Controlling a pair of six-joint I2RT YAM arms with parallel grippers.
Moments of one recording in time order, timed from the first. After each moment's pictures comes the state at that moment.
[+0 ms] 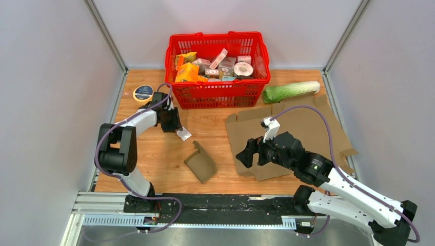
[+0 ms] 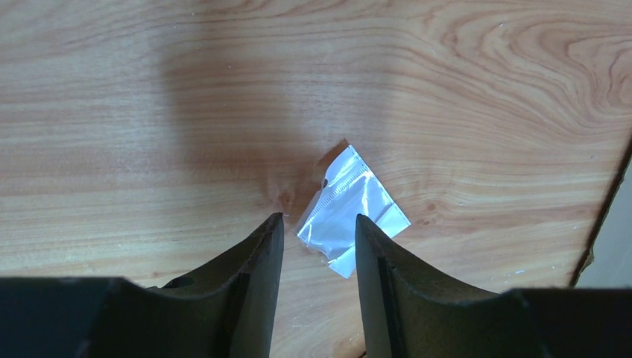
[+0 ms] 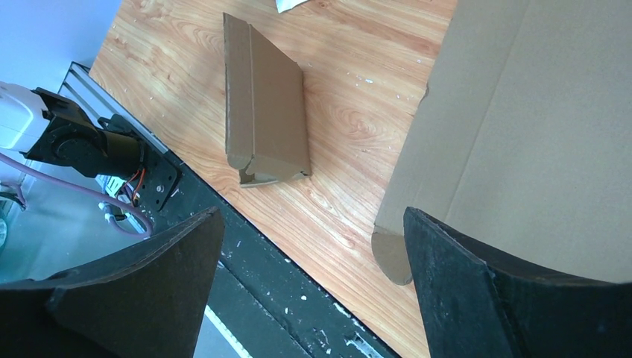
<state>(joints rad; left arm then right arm) -0.13 1.66 0.99 -0.41 0.18 -0.35 0.95 0.72 0.72 -0.47 0.05 0.56</state>
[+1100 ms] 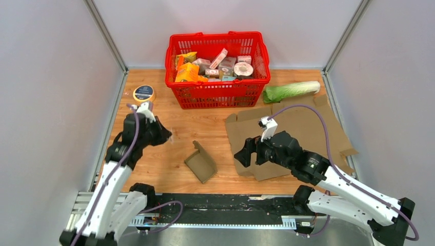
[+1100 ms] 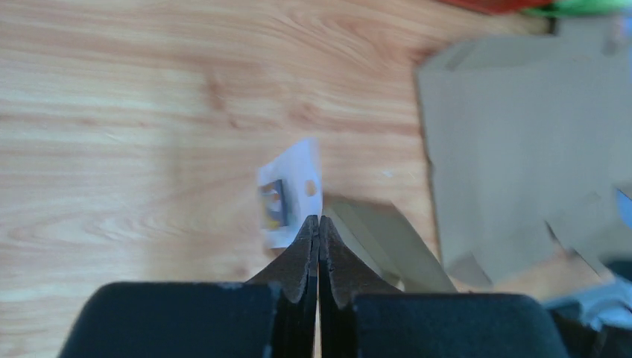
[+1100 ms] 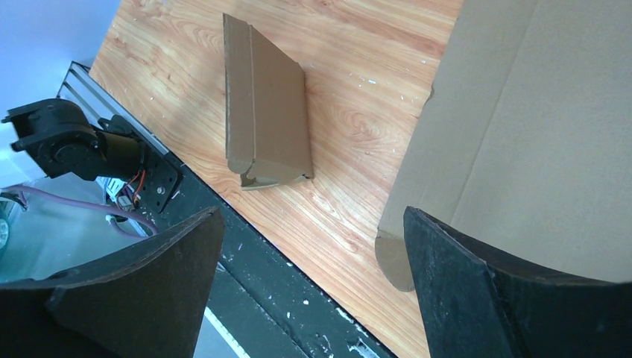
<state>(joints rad) -0.19 0.88 0.81 -0.63 0.13 -0.47 0.94 0.74 0.71 -0.45 0.05 0.56</state>
